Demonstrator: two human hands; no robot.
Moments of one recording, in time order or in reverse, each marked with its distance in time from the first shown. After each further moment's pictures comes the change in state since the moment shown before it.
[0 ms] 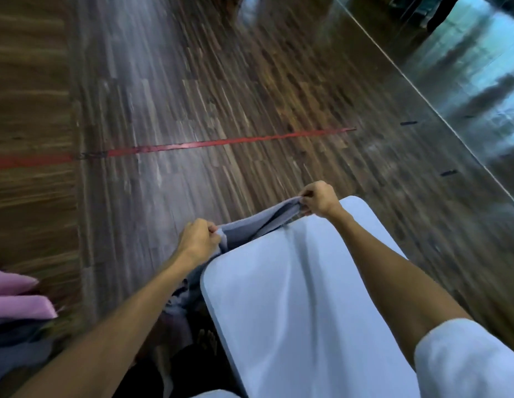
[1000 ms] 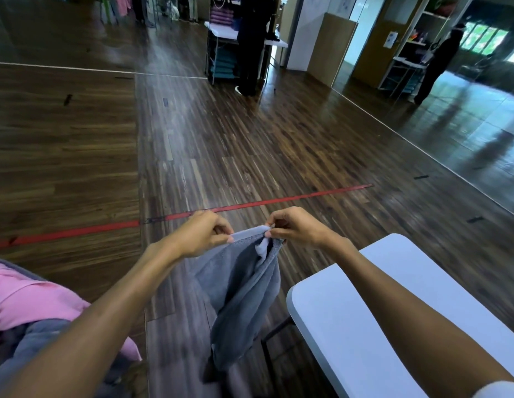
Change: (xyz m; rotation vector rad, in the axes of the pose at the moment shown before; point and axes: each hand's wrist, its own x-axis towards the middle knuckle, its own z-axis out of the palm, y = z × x) left_hand -0.082 -0.083 -0.256 0.213 -0.062 0.548; right_hand -0.159 -0.272 0.056 0.094 -0.124 -0.666
